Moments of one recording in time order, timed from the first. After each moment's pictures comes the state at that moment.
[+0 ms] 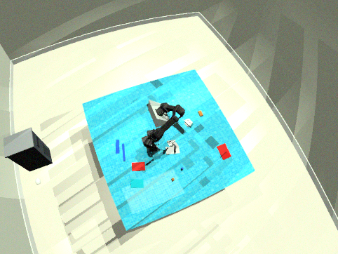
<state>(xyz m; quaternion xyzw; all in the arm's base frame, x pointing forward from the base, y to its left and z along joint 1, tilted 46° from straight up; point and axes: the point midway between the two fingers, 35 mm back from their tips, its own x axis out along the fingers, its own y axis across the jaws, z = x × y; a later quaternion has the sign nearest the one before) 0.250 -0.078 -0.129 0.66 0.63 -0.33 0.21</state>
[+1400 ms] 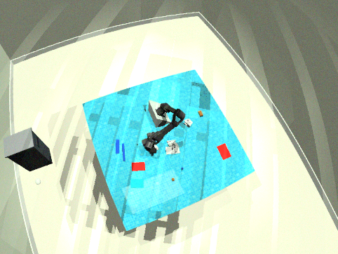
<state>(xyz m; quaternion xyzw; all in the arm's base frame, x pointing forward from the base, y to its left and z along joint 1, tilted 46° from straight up) 0.249 -0.041 -0.164 0.66 0.63 -0.33 0.21</state>
